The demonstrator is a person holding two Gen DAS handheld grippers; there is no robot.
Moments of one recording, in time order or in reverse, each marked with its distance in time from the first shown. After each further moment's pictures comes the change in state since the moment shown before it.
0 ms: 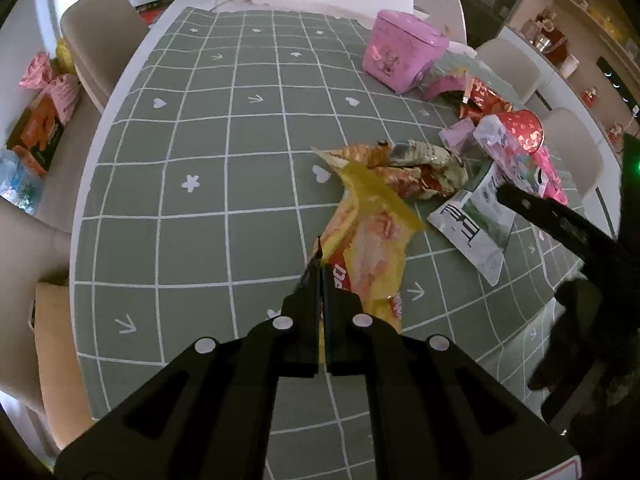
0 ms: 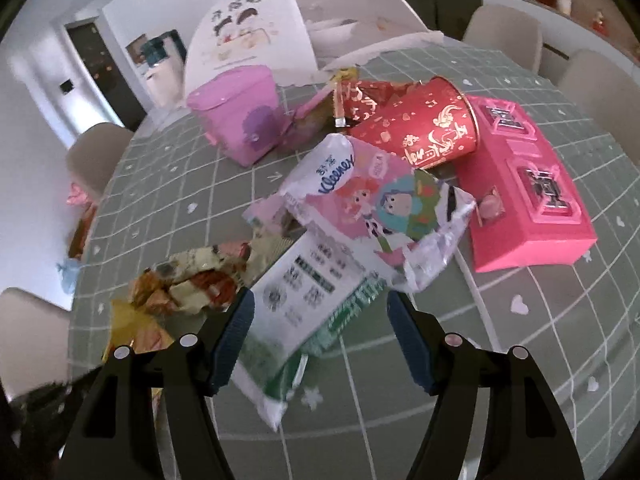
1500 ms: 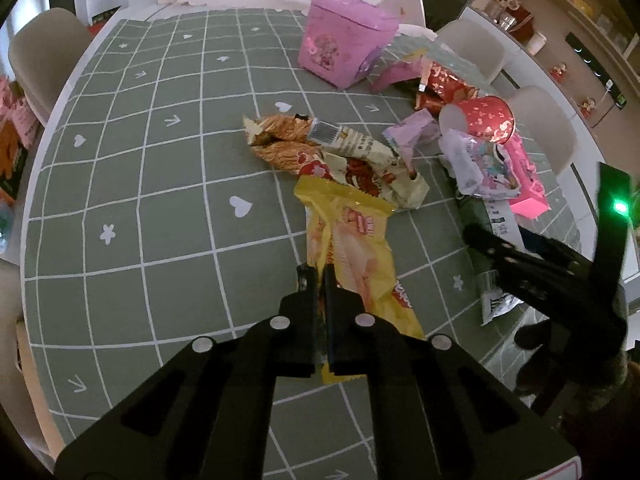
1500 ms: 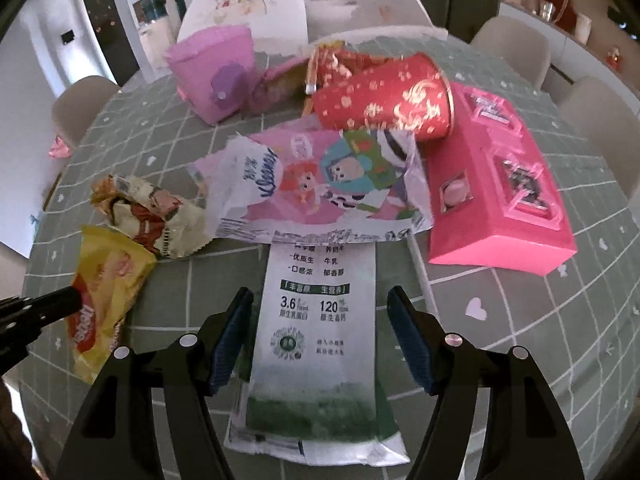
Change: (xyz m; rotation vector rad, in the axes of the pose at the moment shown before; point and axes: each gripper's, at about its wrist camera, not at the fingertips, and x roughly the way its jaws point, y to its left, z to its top) left arm 0.026 -0.033 0.030 0.094 0.028 -0.107; right arm 0.017 -0.026 -0.008 -0.140 0.076 -0.080
